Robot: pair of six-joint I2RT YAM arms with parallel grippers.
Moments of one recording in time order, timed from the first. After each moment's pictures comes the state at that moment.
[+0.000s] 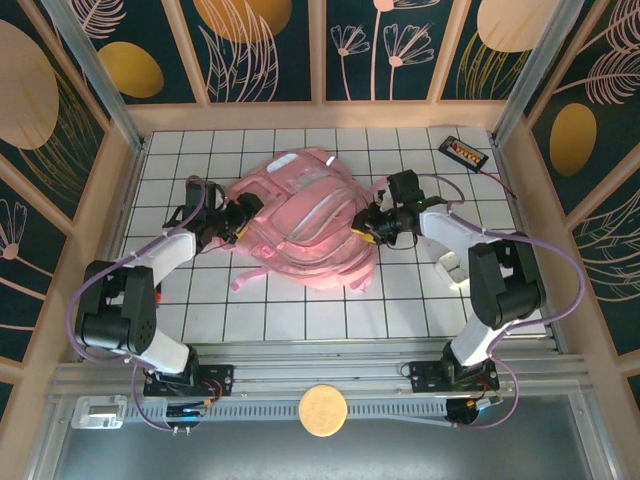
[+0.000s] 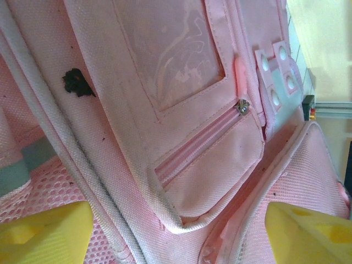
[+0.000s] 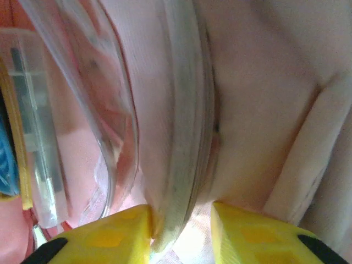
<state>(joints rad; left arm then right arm) -0.16 1.53 0.85 -0.06 0.44 -0.96 0.35 1.68 1.06 -0.40 -0.54 0.76</state>
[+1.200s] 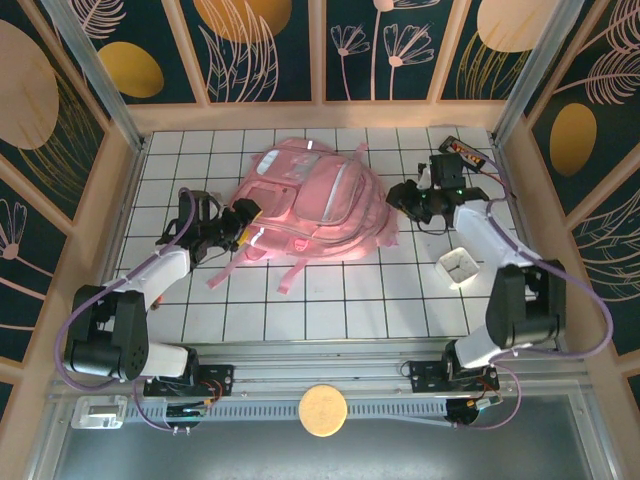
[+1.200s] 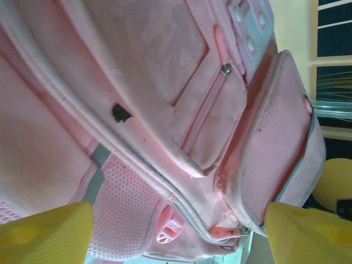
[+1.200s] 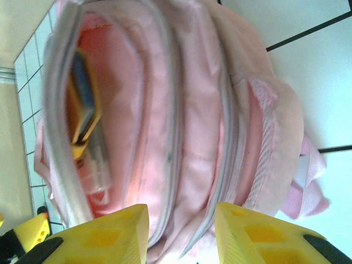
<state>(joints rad) -0.16 1.39 0.71 0.01 0.50 -1.09 0.19 1.48 1.11 -0.49 -0.42 0.63</state>
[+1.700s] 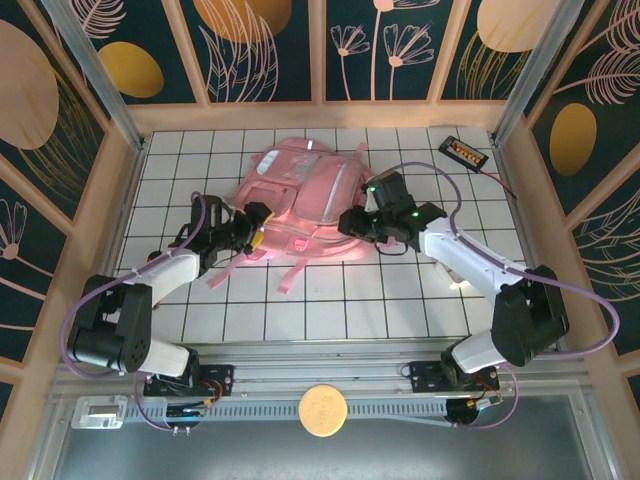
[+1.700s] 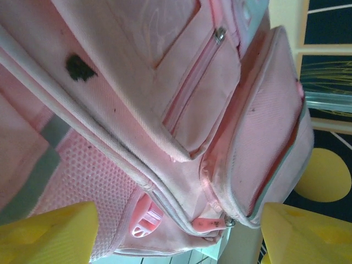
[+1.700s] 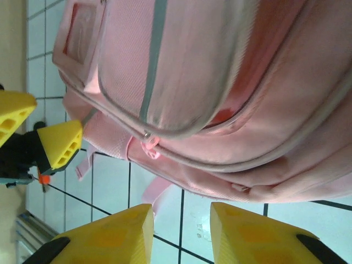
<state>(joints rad) -0.25 1.45 0.67 0.18 0.52 -1.23 0.60 1.46 1.08 -0.47 -0.28 0.69</state>
